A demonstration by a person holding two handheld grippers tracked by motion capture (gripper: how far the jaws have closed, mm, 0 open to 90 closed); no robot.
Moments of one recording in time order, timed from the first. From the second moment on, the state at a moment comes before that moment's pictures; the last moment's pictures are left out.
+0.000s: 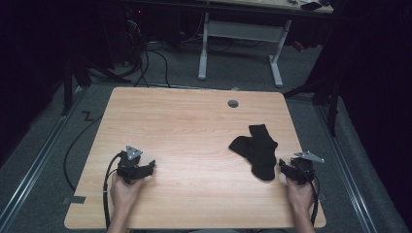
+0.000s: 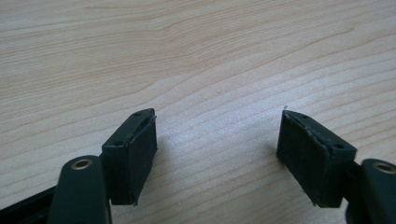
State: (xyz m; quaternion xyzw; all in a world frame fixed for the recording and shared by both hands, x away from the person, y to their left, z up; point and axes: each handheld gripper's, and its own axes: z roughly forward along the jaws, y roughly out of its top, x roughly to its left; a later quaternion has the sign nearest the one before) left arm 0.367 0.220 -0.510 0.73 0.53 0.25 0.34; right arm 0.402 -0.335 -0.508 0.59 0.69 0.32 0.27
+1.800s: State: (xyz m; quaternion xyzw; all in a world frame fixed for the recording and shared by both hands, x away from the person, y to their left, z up) left arm 0.368 0.222 -0.510 0.72 0.55 0.26 0.34; right arm 0.398 -0.319 -0.480 0.53 0.71 0.38 0.27
